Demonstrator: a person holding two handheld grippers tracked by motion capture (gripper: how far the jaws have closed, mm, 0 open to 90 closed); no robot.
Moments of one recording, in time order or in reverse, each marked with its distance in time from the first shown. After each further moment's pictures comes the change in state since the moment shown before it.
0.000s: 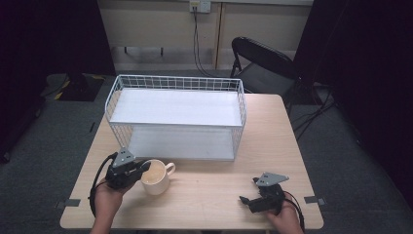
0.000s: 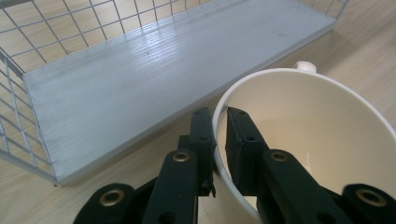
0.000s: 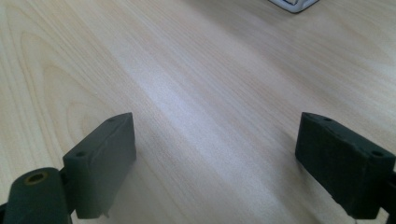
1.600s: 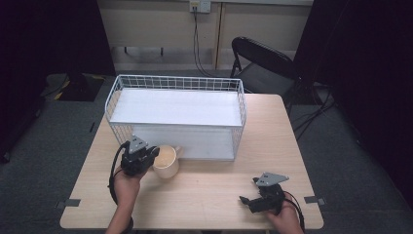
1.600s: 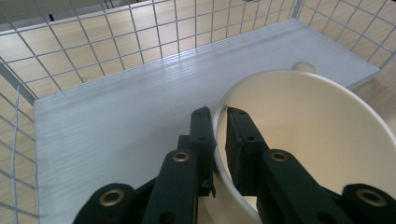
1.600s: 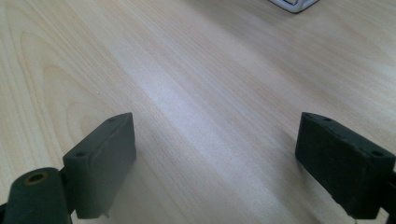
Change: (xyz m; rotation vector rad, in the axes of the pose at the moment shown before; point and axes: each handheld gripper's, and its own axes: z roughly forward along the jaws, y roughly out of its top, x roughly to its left) left arm -0.005 0.029 0.040 -0.062 0.106 -0.087; right arm 0.000 0.000 0.000 0.000 0.000 0.000
